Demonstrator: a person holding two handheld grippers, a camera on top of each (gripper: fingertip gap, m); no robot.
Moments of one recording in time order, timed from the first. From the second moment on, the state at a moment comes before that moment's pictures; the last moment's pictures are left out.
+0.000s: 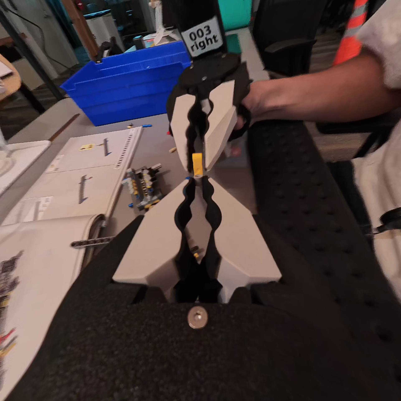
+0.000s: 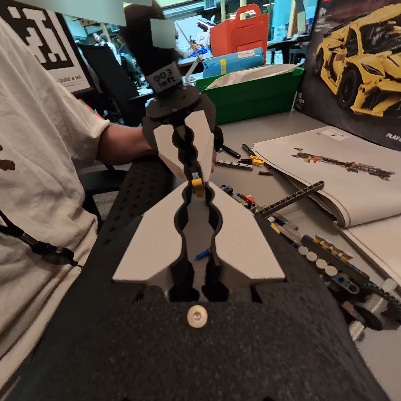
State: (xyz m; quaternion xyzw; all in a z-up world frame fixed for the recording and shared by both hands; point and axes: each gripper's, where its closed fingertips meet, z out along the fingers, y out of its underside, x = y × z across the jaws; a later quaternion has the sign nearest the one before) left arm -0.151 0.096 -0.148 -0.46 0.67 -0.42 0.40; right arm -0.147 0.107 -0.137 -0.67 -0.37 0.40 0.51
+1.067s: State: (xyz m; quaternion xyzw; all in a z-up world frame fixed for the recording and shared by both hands) left arm -0.143 0.139 -0.146 -0.36 0.67 -0.04 0.64; right arm -0.143 0.146 -0.144 -0.74 -0.17 0.41 0.51
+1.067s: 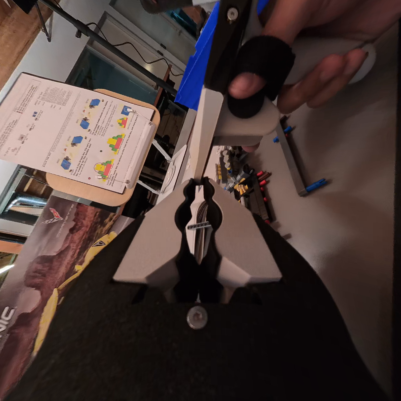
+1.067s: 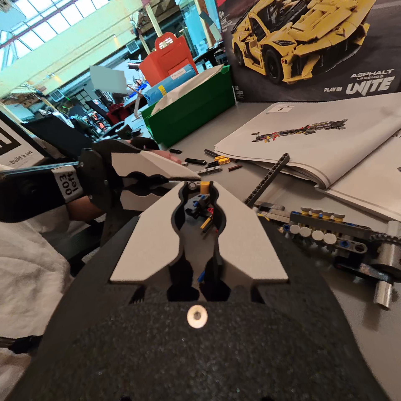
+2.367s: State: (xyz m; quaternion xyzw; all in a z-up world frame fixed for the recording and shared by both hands) left arm -0.146 0.118 -0.117 -0.37 0.63 -0.21 0.64; right arm -0.140 0.123 -0.105 -0.65 -0.20 0.51 0.53
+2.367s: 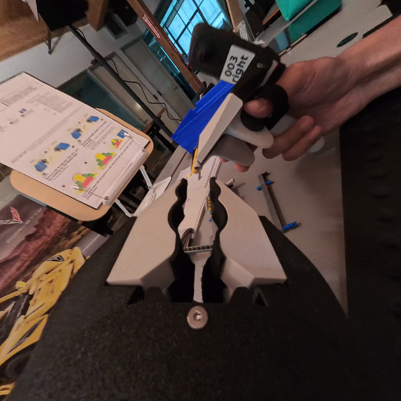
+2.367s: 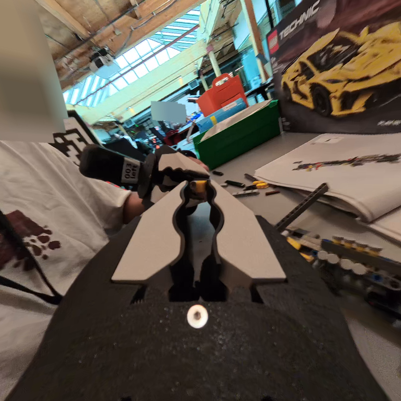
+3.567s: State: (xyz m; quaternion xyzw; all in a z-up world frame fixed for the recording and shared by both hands) left arm -0.153 0.122 -0.092 -0.51 0.49 -0.57 0.42; right arm -0.147 0.120 -0.095 -0.62 -0.15 0.55 0.54
